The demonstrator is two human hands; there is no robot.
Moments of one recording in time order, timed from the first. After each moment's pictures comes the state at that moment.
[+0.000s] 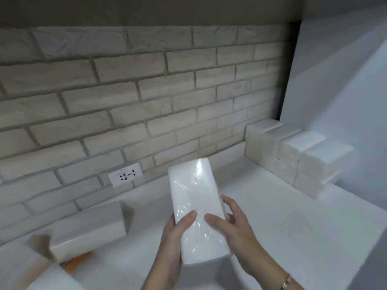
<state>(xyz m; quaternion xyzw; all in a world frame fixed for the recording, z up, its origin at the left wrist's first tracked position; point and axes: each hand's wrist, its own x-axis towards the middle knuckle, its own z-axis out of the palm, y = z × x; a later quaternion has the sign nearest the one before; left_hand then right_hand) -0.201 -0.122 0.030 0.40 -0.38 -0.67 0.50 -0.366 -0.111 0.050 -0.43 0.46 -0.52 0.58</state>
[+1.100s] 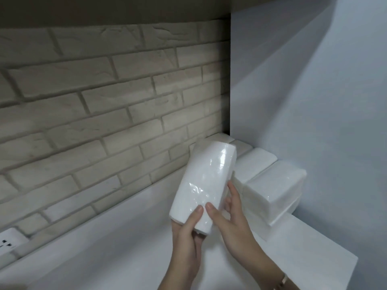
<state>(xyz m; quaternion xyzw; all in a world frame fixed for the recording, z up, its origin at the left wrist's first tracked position) -0.518 -0.305 0.015 0.32 -0.35 -0.69 0.55 -0.637 -0.279 0.034 -0.45 0.50 -0.59 0.45</state>
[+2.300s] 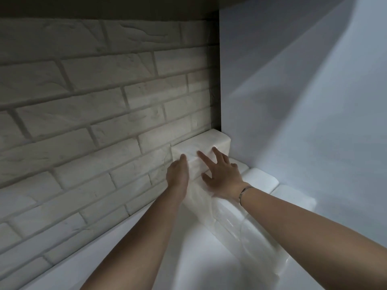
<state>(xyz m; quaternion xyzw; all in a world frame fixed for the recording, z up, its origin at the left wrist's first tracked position) -0.598 -0.575 0.069 0.58 -0.42 -0.52 0.47 -0.742 -0.538 0.049 -0.70 0.69 -0.18 0.03</state>
